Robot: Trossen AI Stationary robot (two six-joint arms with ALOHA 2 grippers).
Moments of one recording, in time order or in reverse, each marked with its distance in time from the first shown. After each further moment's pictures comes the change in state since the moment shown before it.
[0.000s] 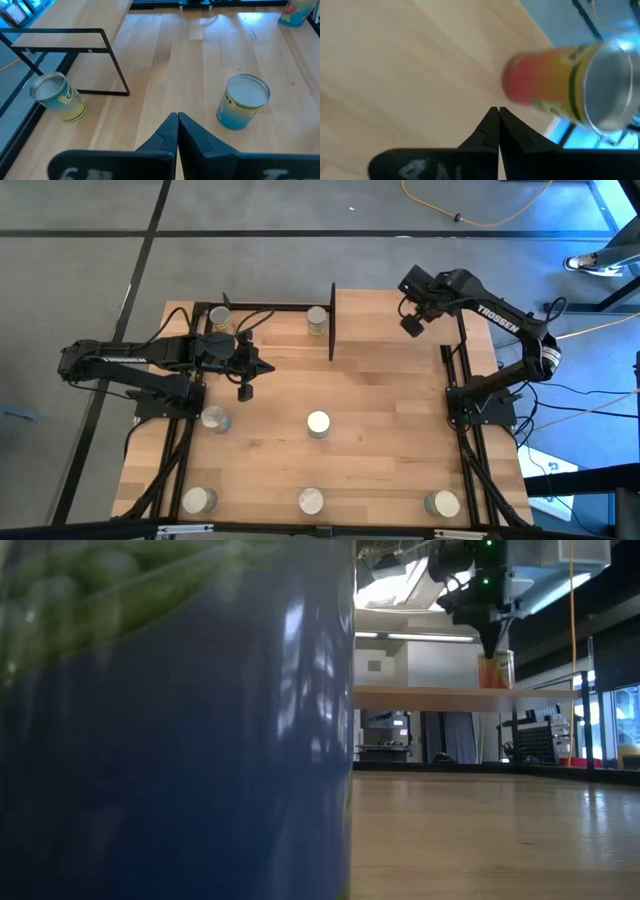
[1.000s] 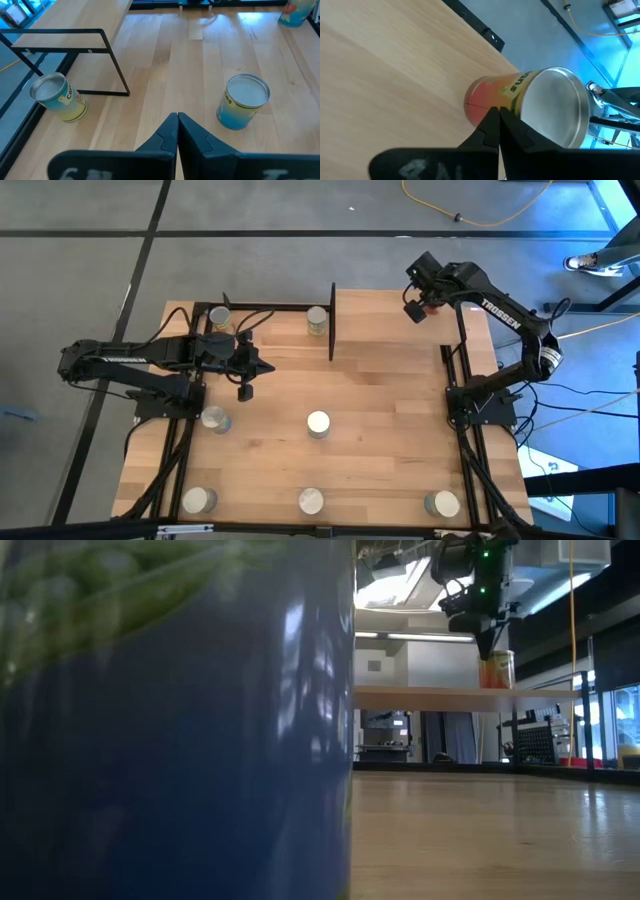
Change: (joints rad) left arm 0.000 0.000 0.000 0.000 0.000 -0.001; right arm -0.114 0.000 0.000 0.121 0.052 -0.082
